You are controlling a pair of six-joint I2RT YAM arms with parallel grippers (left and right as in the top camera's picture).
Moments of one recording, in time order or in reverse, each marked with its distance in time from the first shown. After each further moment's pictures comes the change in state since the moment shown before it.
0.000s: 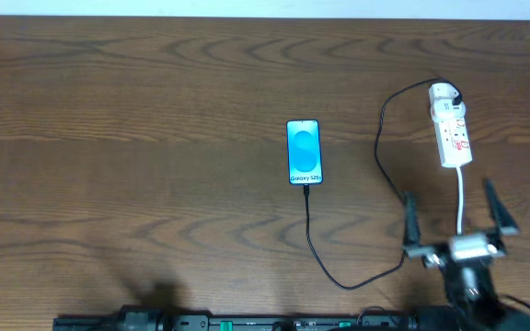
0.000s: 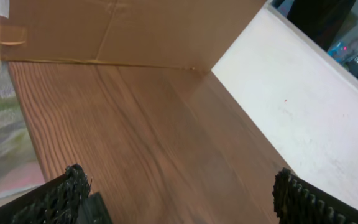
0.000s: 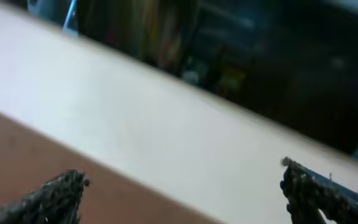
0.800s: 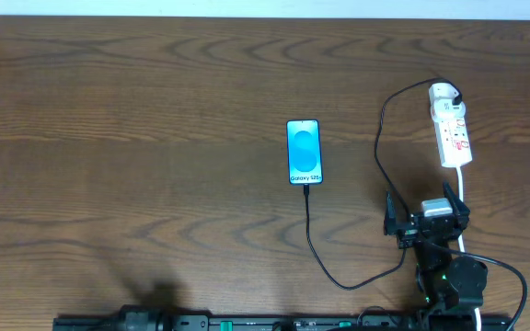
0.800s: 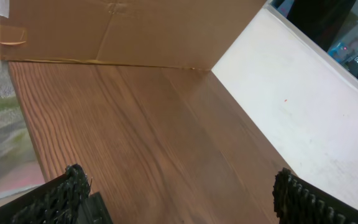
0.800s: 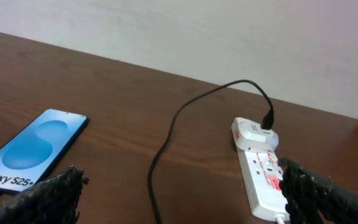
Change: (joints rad) left arm 0.000 0.000 0.000 0.000 0.000 0.000; right arm 0.000 0.023 -0.378 0.044 0.151 0.156
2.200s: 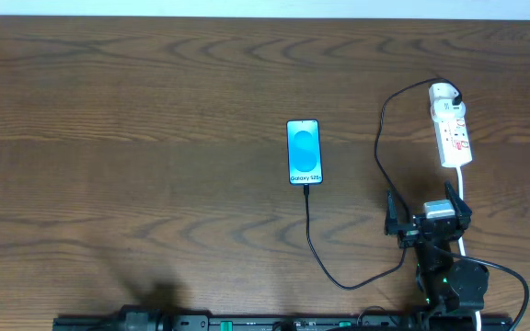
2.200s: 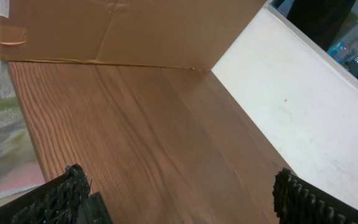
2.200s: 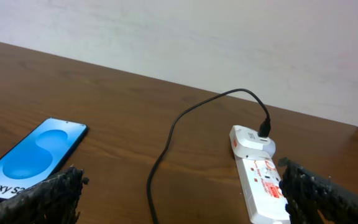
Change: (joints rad) left arm 0.000 0.000 0.000 0.000 0.000 0.000; right arm 0.000 -0.034 0.000 0.001 0.001 0.008
